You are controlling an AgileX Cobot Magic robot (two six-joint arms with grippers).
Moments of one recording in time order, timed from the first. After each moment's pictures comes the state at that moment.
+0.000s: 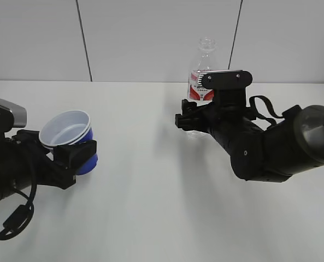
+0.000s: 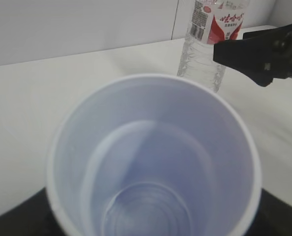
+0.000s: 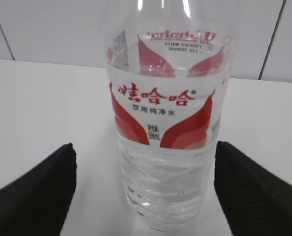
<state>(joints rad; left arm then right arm) -0.45 1.64 -0.34 0.17 -0.92 -0.20 0.54 2.02 -0.92 0.52 -0.76 -0.32</state>
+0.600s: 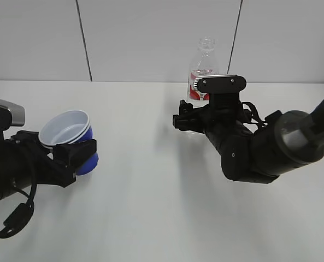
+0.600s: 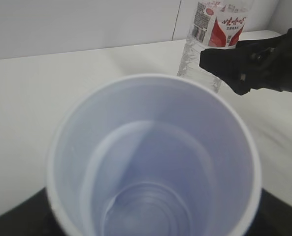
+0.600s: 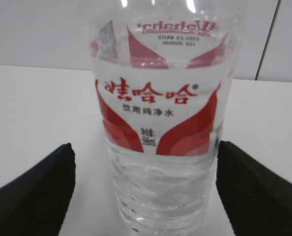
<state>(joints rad) -0.45 1.64 -0.34 0.17 -0.92 -0.24 0.54 2.10 -0.98 0.55 -0.81 -0.32</state>
